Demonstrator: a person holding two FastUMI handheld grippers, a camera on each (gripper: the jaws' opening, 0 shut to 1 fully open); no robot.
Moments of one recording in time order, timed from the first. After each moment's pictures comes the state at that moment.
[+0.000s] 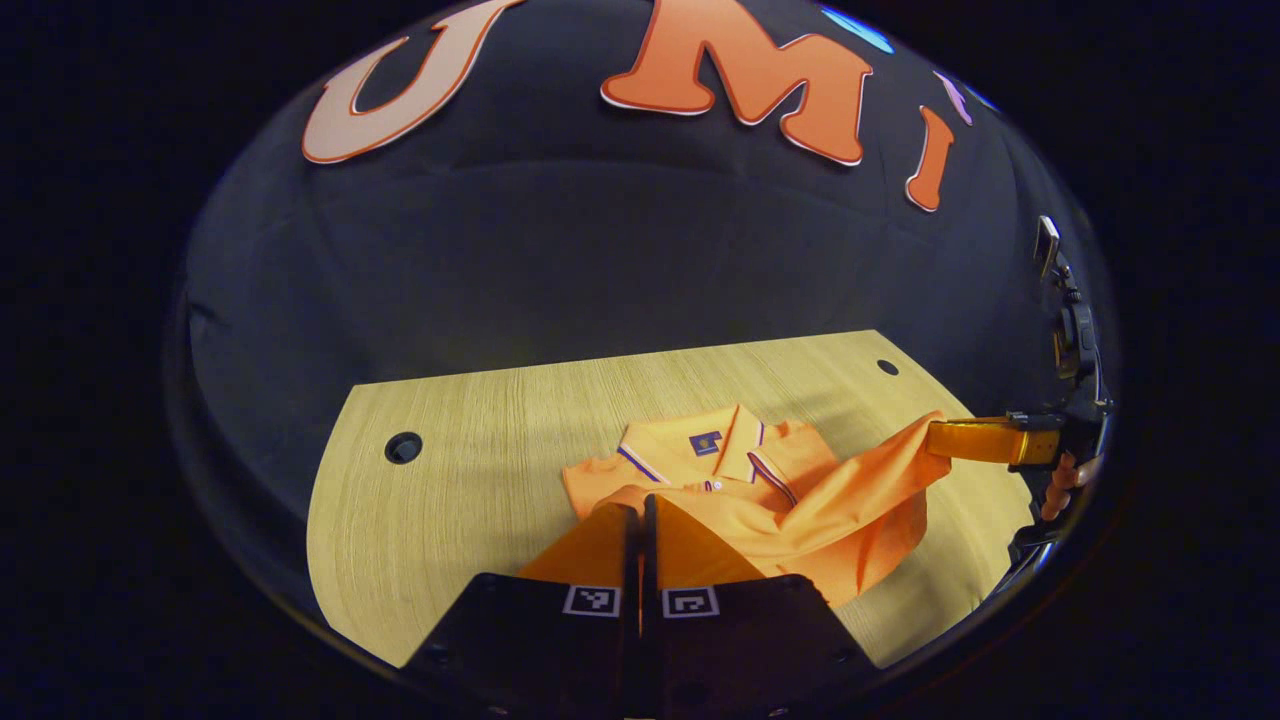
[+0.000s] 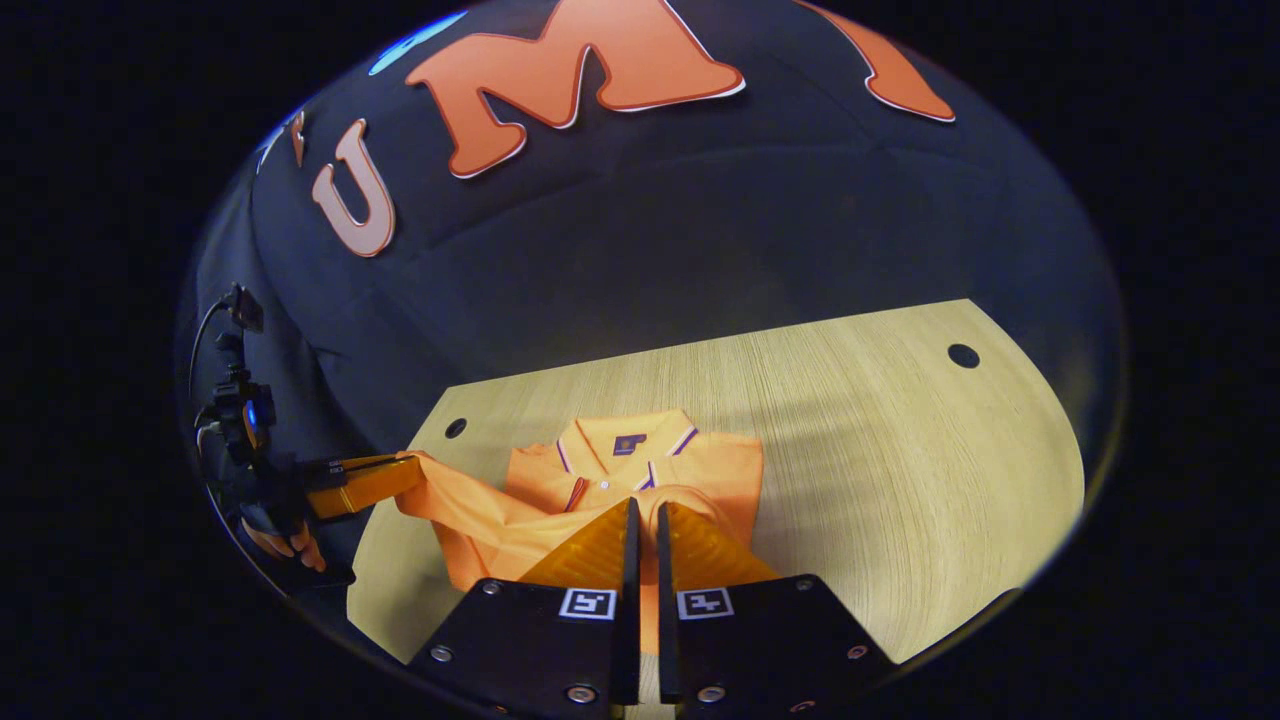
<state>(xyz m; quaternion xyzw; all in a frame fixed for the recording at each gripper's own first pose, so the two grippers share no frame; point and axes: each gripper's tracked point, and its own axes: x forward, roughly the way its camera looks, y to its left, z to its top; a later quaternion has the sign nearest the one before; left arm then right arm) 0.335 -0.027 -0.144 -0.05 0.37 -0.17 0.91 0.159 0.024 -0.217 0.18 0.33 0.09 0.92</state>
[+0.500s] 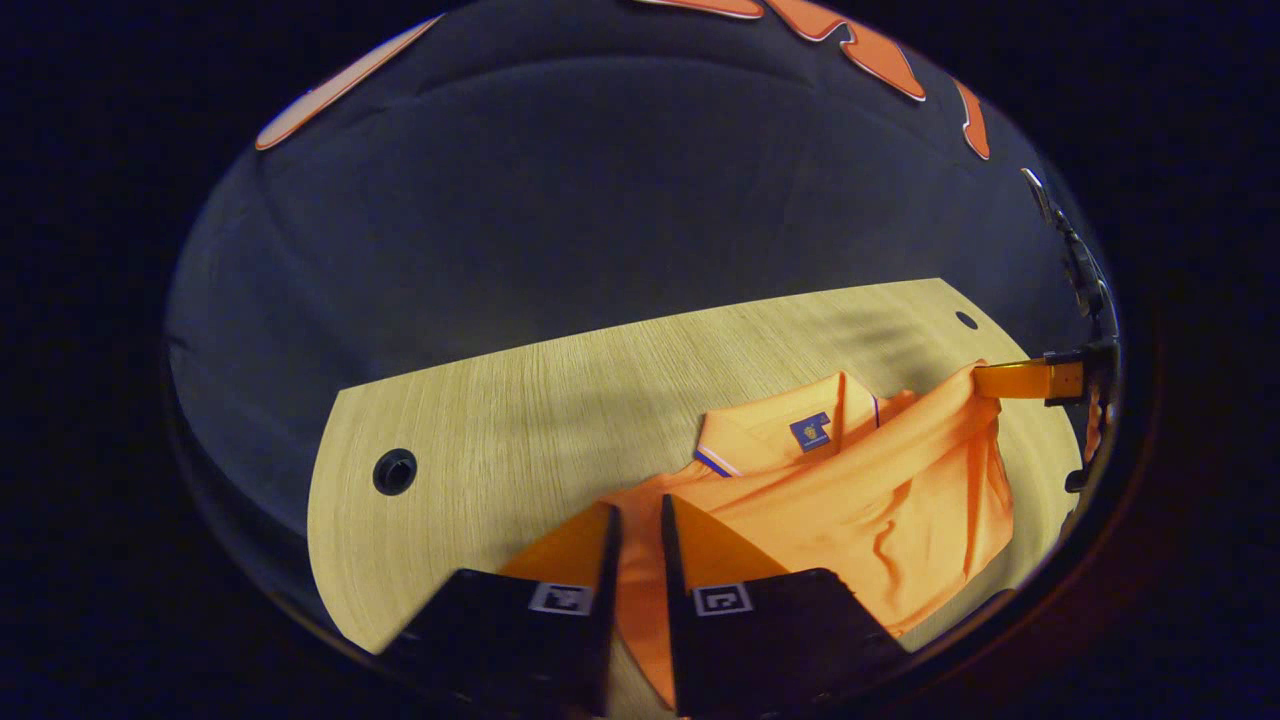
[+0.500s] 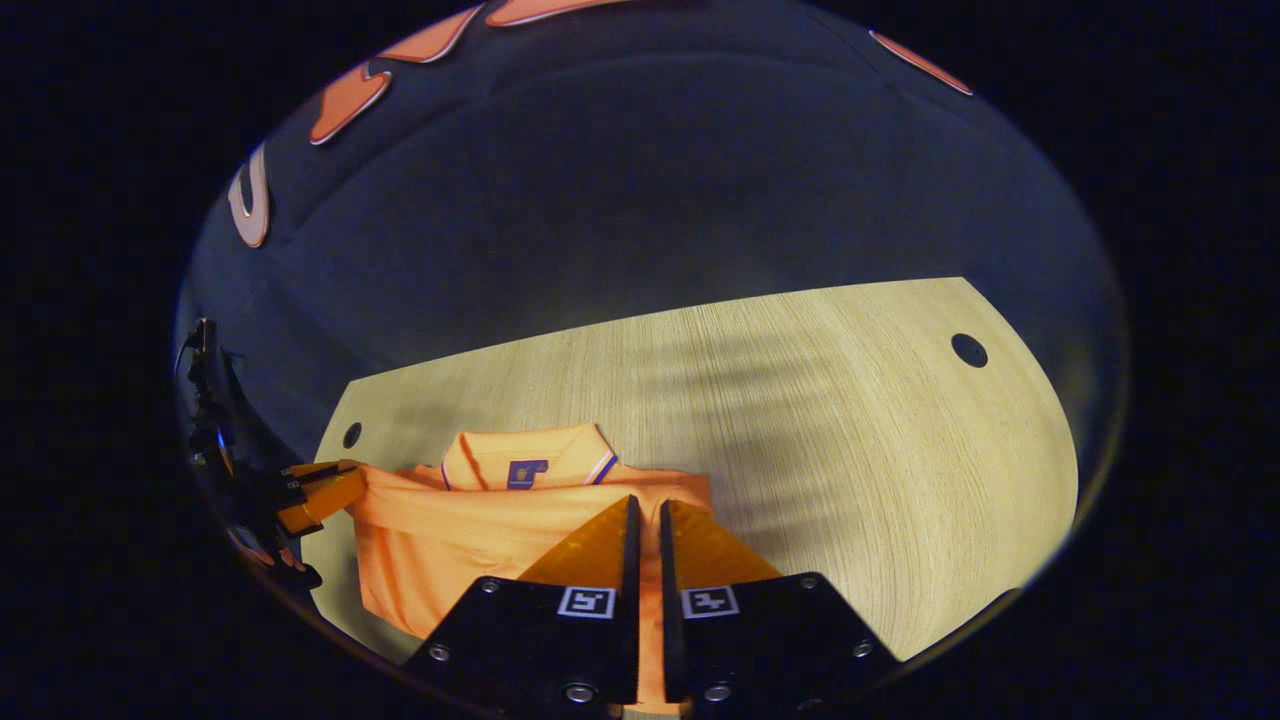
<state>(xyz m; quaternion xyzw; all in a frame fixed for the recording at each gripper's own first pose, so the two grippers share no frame) 0.406 -0.013 -0.241 0.02 0.42 -0.15 0.89 0.244 -0.008 -0.303 0.15 0.40 0.02 0.90</state>
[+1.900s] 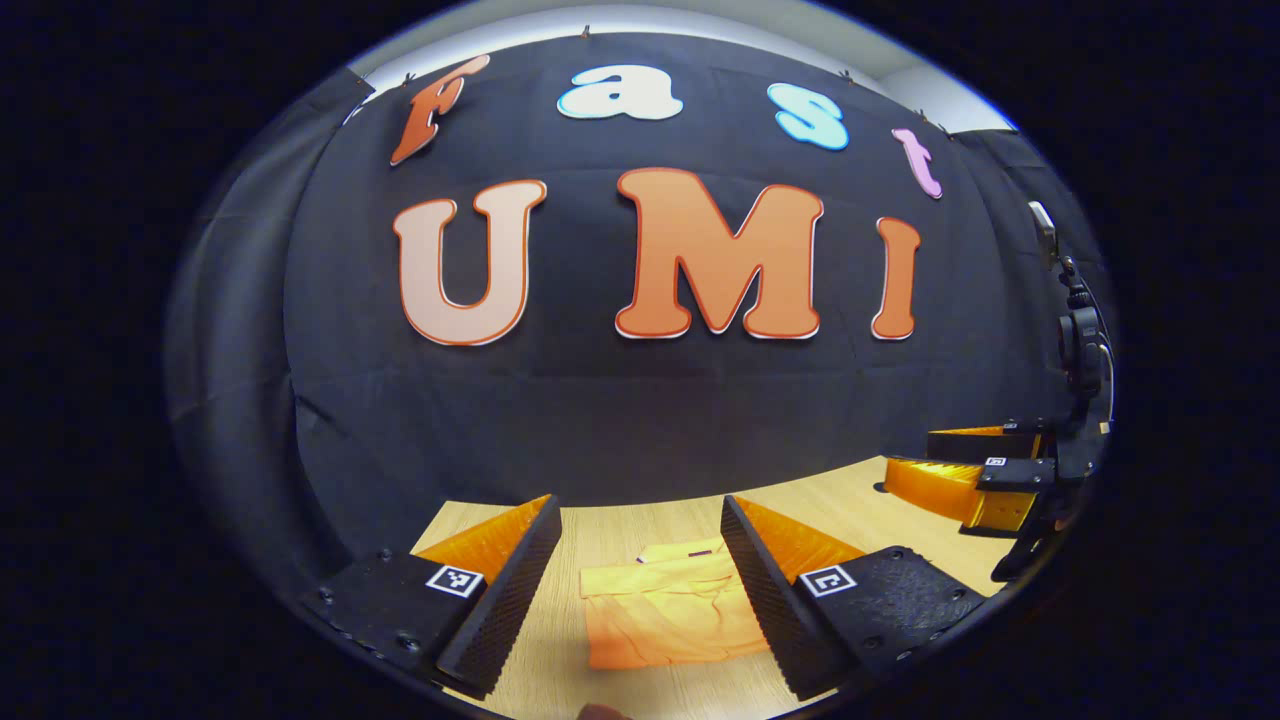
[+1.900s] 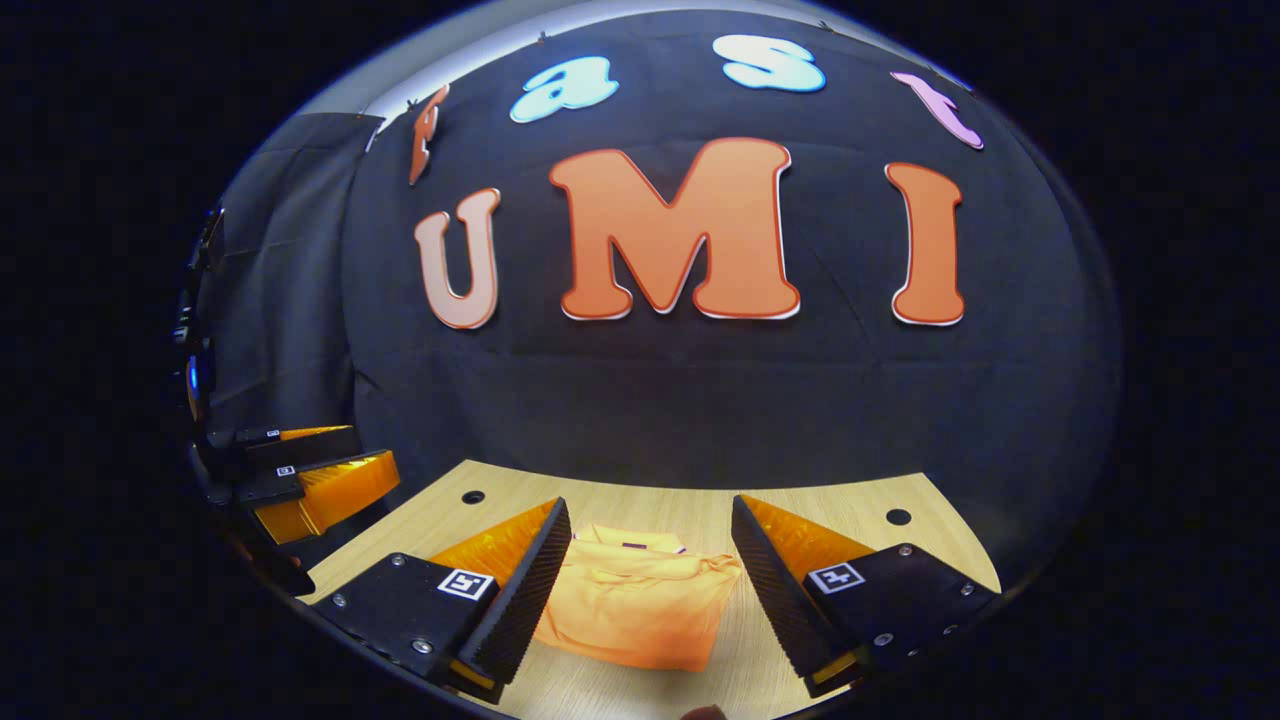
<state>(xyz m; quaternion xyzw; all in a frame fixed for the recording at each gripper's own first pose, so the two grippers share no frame) 0.220 -0.013 0.078 -0.05 0.12 -0.07 0.99 0.063 0.021 -0.034 0.07 0.08 0.09 0.99</state>
